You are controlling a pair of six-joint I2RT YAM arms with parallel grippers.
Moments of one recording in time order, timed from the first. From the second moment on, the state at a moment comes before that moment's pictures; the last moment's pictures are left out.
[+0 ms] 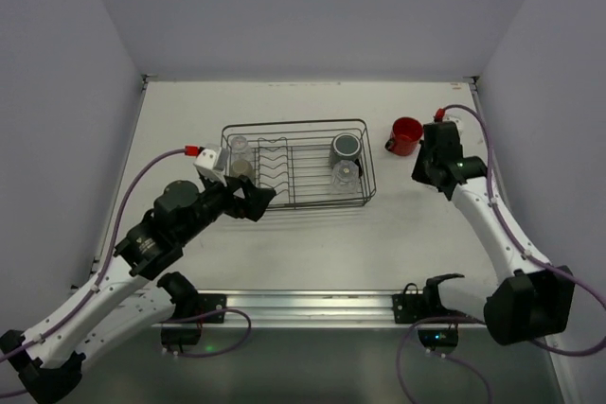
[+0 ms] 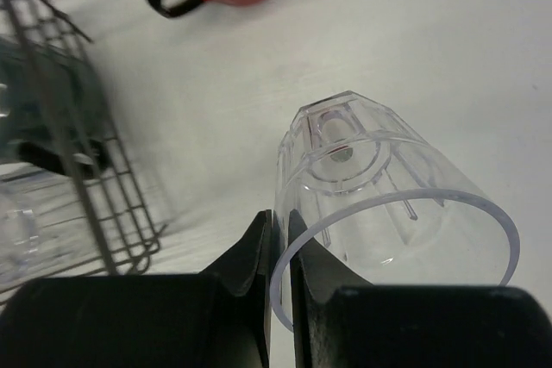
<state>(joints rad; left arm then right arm) -0.72 0.64 0.71 -0.31 -0.08 -0.43 0.22 1.12 1.00 -0.67 0.28 0.42</state>
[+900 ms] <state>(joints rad) -0.74 0.95 0.70 -0.19 0.02 -0.42 0.11 1.49 1.06 -0.68 0.20 0.33</state>
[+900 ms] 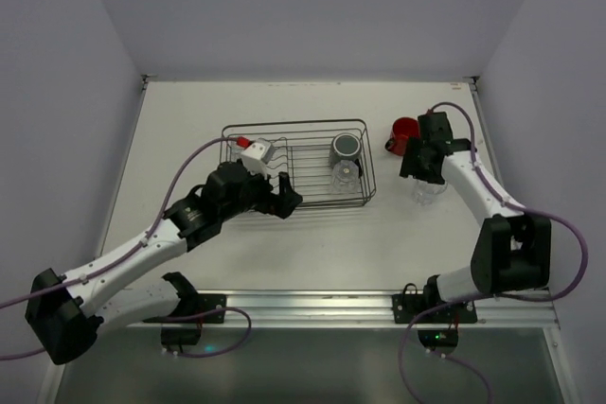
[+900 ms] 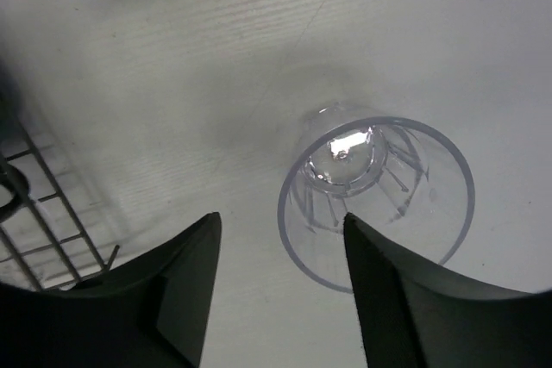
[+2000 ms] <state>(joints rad) -0.93 1.93 1.43 -0.18 -0.18 -0.33 0.24 0.53 0.68 -0.44 -0.26 0.46</state>
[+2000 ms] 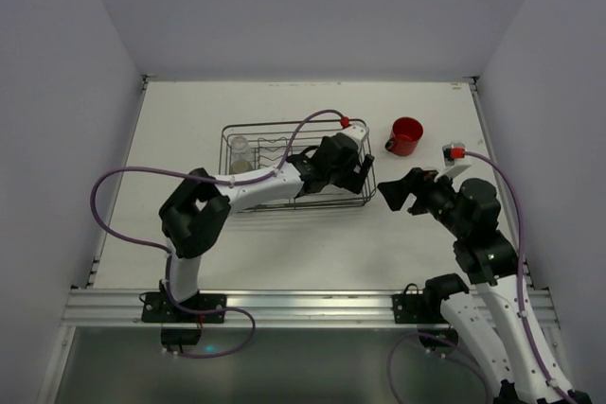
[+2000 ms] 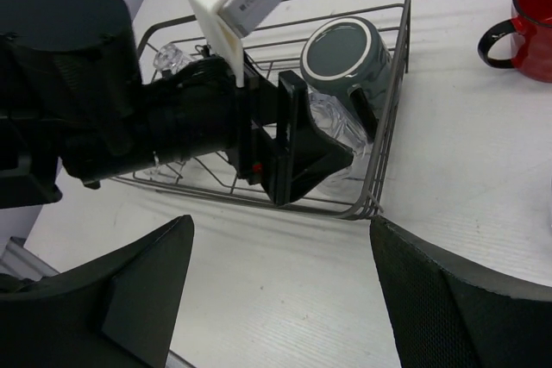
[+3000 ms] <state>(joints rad) -0.90 0.93 0.72 0.39 -0.06 -0.61 0.29 0.60 0.50 0.25 -0.64 0.98</state>
